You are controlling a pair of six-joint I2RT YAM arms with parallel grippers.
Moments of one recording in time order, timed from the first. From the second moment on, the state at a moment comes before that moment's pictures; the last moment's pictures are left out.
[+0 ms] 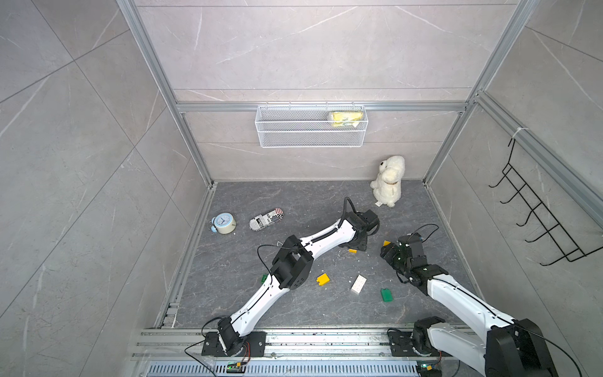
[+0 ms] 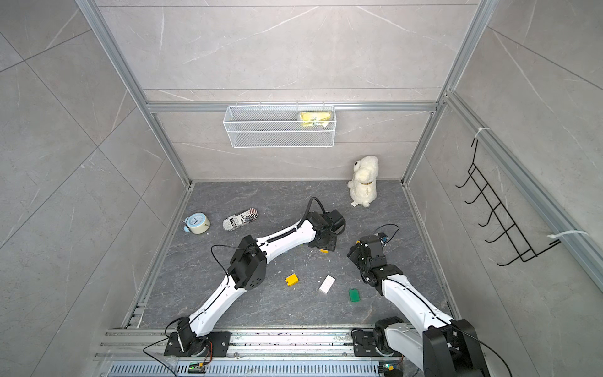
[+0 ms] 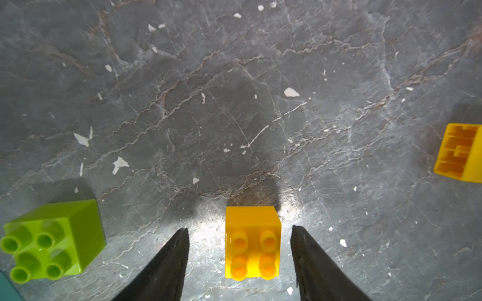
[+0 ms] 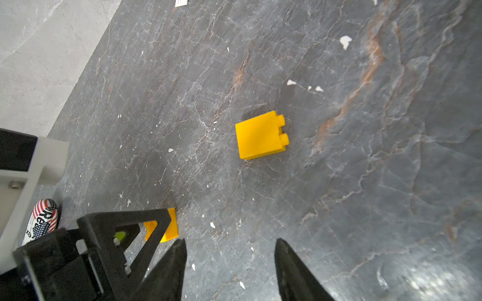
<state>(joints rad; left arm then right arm) -0.97 2.53 2.33 -1.07 -0.15 -0.68 0.23 1.08 0.46 -0.17 0.08 0.88</state>
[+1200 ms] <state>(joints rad) -0.87 2.23 2.01 -1.04 -0.20 -0.57 0.23 1.18 0.46 -0.07 -0.03 0.86</state>
